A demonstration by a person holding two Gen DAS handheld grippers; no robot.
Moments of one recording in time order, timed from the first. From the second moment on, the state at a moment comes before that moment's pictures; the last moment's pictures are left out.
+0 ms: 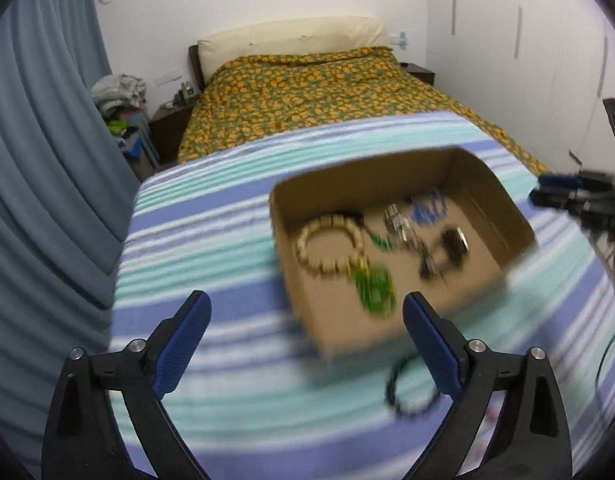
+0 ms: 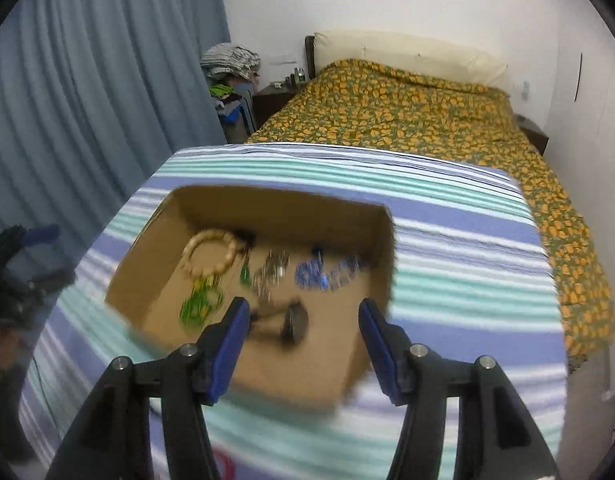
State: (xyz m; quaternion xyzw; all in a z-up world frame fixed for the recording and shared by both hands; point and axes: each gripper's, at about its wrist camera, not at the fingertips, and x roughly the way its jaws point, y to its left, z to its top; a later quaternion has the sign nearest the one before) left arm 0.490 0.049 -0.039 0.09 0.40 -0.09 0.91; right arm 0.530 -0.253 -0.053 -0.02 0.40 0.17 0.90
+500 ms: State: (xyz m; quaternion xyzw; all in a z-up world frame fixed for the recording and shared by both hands) left arm 0.261 0.061 -0.081 0.07 0.39 -0.07 0.91; right arm 0.290 -0.323 -0.100 -0.05 0.35 0.10 0.93
